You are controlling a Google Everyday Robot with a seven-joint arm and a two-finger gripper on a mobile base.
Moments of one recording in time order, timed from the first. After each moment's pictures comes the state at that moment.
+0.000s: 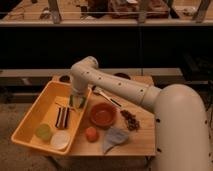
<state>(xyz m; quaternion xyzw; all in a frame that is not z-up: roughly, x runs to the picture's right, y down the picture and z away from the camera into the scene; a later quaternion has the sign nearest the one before) -0.172 0.054 0.817 -0.27 -0.20 -0.09 0.94</state>
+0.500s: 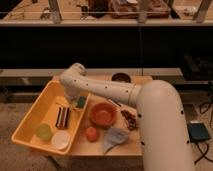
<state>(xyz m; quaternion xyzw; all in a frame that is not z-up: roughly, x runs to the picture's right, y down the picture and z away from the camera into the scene) -0.196 0.081 0.852 -0.28 -0.16 -0.11 0.94</state>
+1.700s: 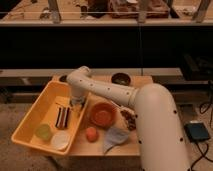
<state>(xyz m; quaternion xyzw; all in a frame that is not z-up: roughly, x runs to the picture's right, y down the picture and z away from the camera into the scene) -0.180 0.097 0.875 -0.32 -0.17 -0.08 0.93</state>
